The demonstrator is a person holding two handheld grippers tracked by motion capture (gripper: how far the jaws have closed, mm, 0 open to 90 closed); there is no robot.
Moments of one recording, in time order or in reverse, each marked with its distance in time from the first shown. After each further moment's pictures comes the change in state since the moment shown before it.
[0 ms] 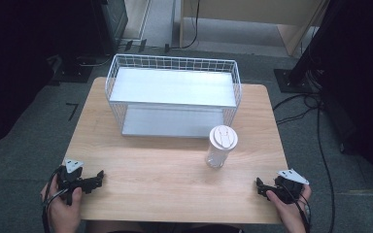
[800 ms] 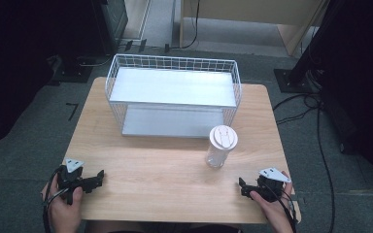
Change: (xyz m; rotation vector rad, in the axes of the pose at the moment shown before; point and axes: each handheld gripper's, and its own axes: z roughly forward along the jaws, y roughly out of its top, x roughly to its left) left arm -0.001 0.001 0.001 -0.001 -0.001 -0.003; right arm 0.050 0.009 0.004 -0.033 0.132 -0.082
